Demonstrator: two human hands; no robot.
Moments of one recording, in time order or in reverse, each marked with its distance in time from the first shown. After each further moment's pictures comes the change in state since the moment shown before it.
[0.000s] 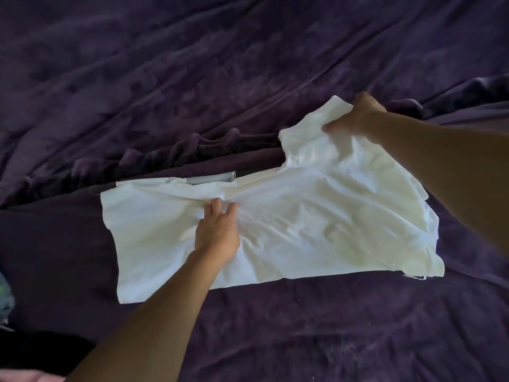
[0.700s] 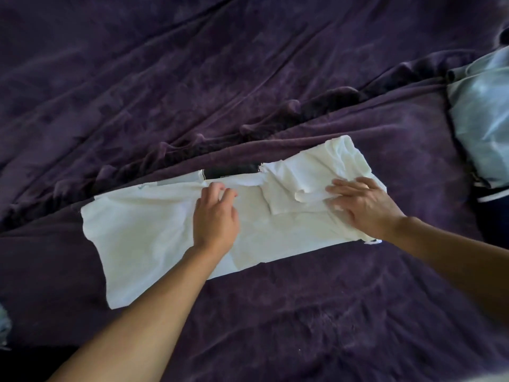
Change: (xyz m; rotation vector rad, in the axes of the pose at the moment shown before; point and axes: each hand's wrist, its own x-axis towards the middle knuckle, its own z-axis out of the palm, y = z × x) left_hand -0.028 0.058 -0.025 -0.160 0.470 0.303; right_hand -0.130 0.202 0.035 -0.418 0.180 -0.959
